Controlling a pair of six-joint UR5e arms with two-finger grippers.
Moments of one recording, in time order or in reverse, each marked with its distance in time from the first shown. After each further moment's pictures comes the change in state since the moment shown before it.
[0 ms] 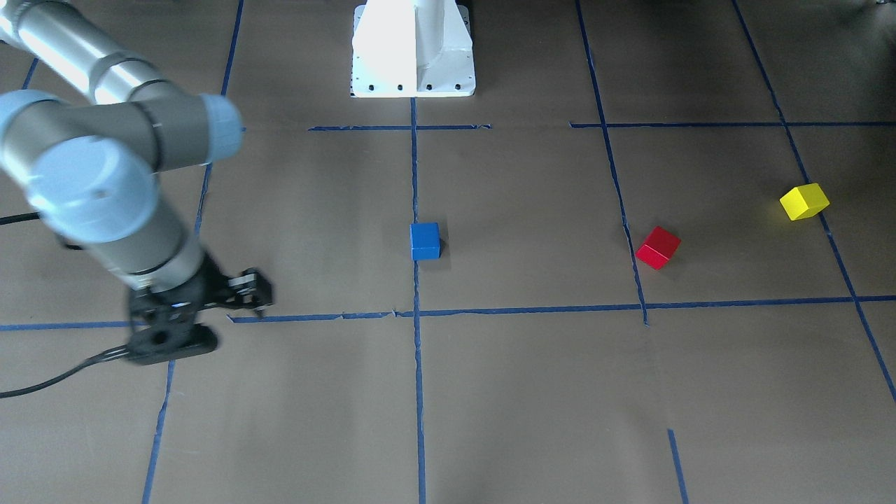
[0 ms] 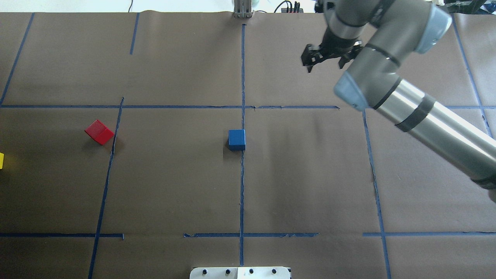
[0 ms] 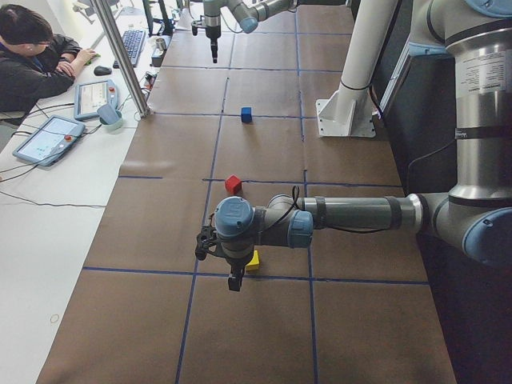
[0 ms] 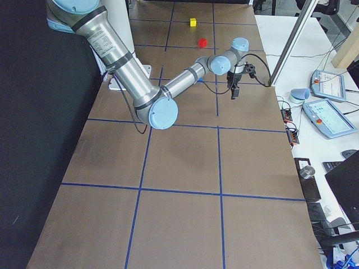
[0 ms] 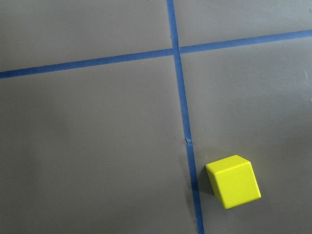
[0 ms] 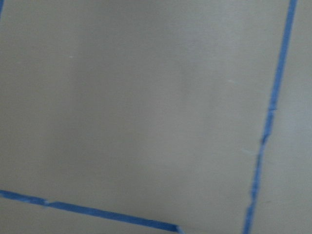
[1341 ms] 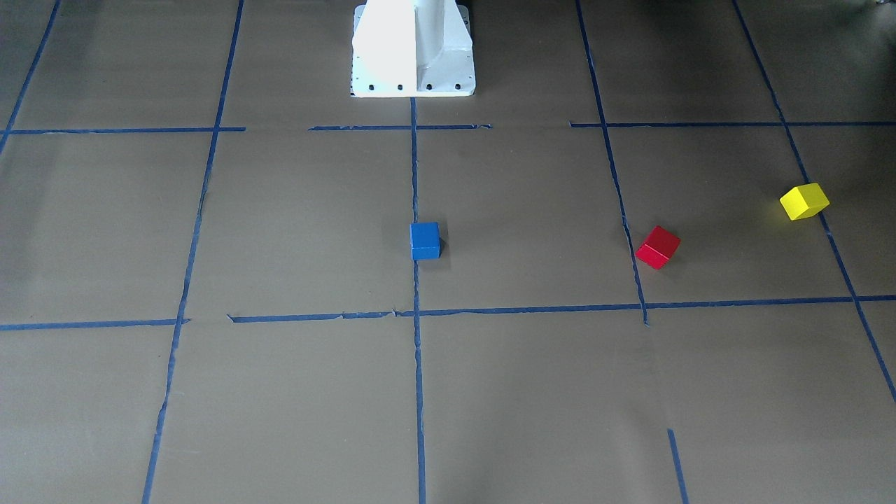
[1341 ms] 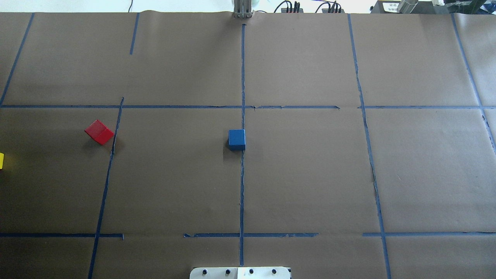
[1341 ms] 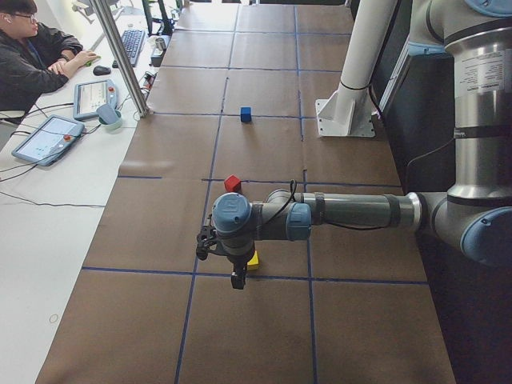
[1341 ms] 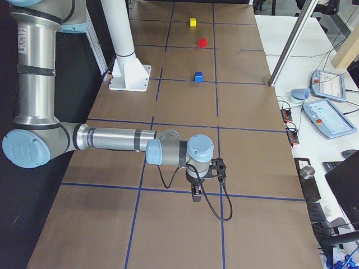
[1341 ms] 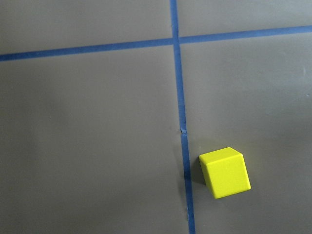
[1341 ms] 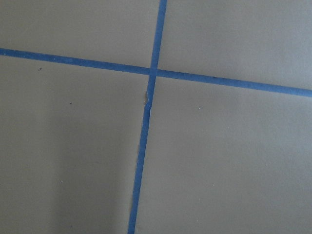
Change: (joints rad) left arm 0.009 -0.084 -0.058 0.027 0.001 -0.008; right arm 0.536 -0.737 0.210 0.012 0.150 -0.602
